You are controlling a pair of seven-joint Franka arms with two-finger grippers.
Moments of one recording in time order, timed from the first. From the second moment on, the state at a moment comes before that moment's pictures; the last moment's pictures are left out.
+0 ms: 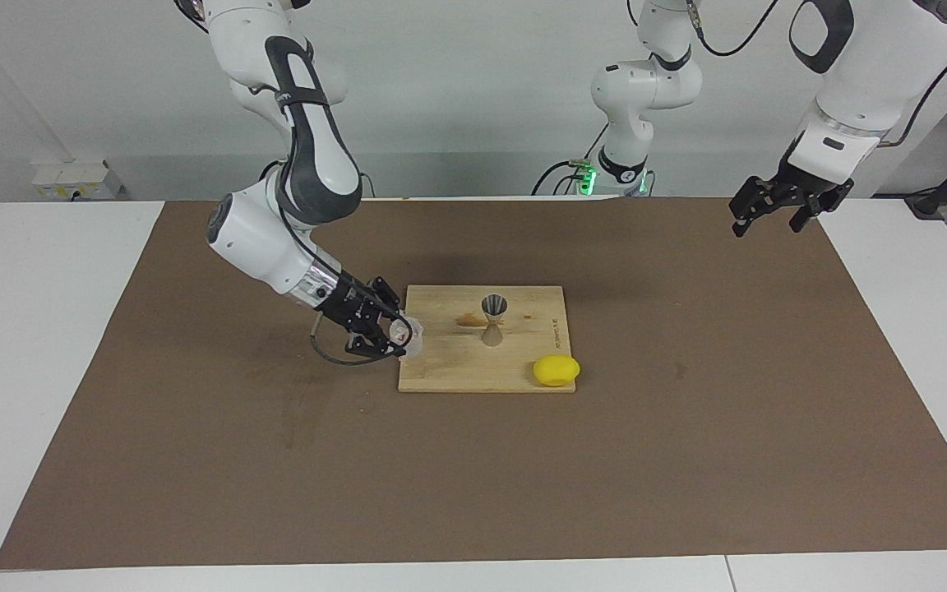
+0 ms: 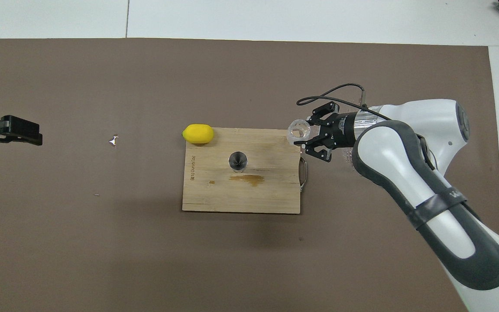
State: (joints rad) left arm 0.02 -0.02 -0.06 -1.63 0.00 1.61 -0.05; right arm 0.13 0.24 0.14 -1.95 0.86 2.34 1.49
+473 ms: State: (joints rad) left arm 0.02 -0.02 -0.06 -1.63 0.00 1.61 -0.05; right arm 0.28 0.24 0.14 -1.91 0.64 2.40 1.73
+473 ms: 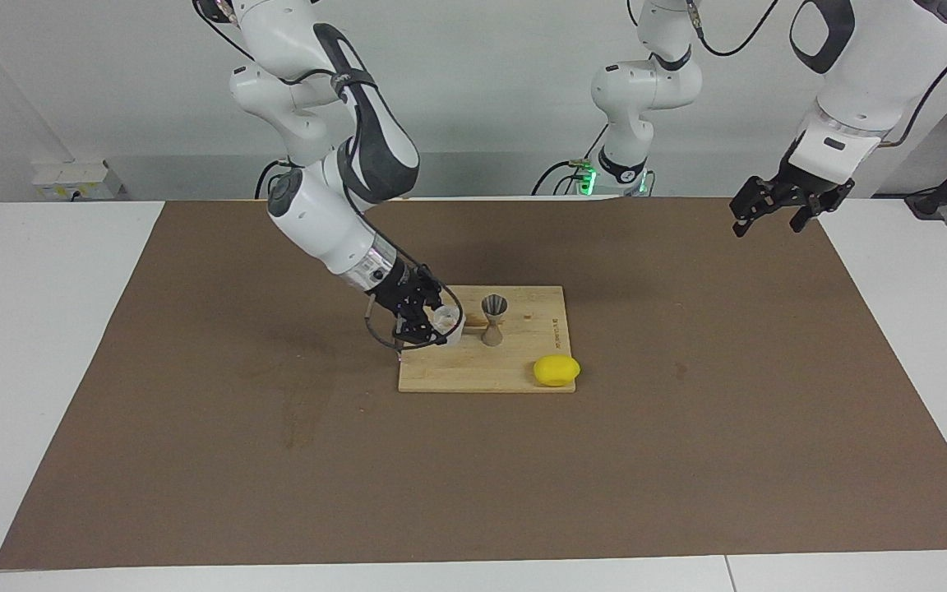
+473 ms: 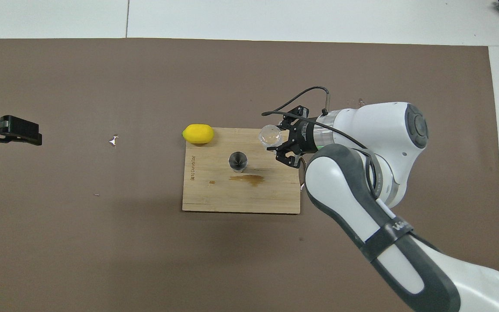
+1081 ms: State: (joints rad) left arm 0.02 -0.02 -0.06 -1.63 0.00 1.61 -0.05; right arm 0.38 0.24 0.14 -1.87 0.24 2.40 2.01
